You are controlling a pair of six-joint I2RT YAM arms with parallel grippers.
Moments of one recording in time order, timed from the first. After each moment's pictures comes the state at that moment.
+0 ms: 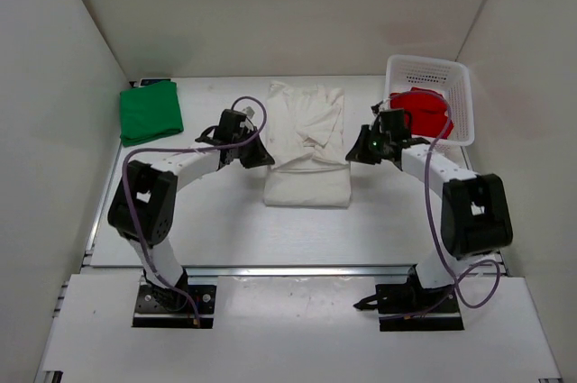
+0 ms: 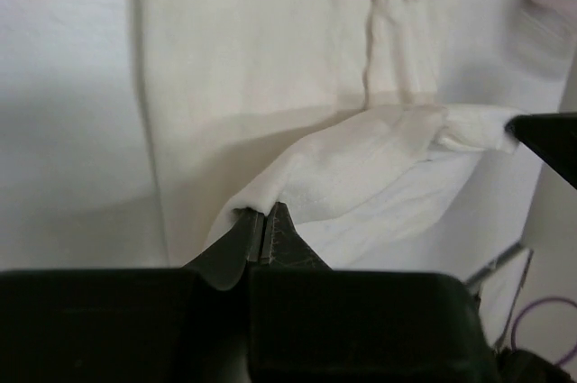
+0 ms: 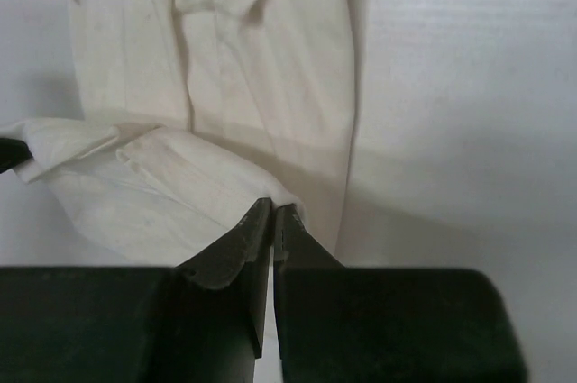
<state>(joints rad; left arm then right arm) -0.41 1.72 1.07 -0.14 0.31 -0.69 0.20 1.57 0.97 -0.21 -0.32 0.44</state>
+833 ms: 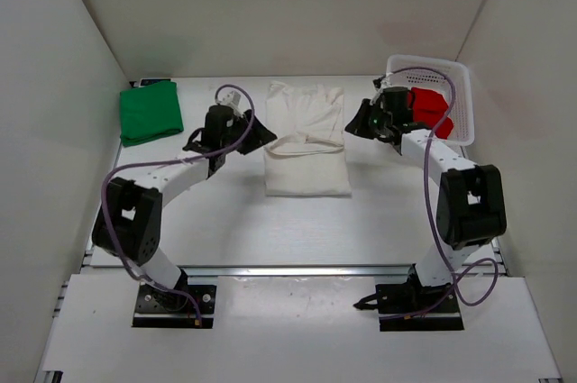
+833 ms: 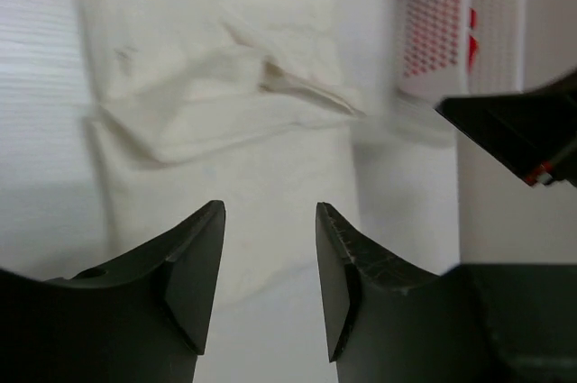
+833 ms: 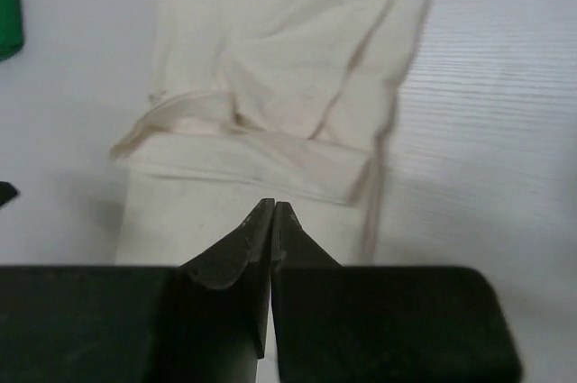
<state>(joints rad) -0.36 1.63 1.02 0.10 0.25 -0.76 0.17 1.70 1.19 -0.10 -0.33 0.41</state>
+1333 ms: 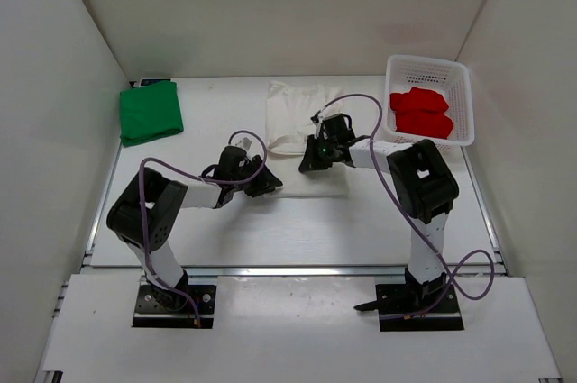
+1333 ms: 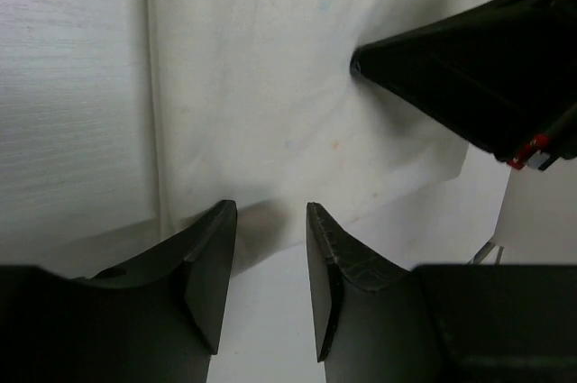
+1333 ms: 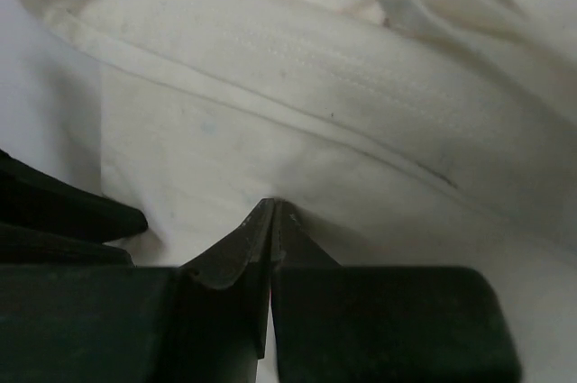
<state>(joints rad) -0.48 1.72 0.70 0.34 0.28 -0.88 0.46 1.98 1.20 -0.04 -0.39 0.41</state>
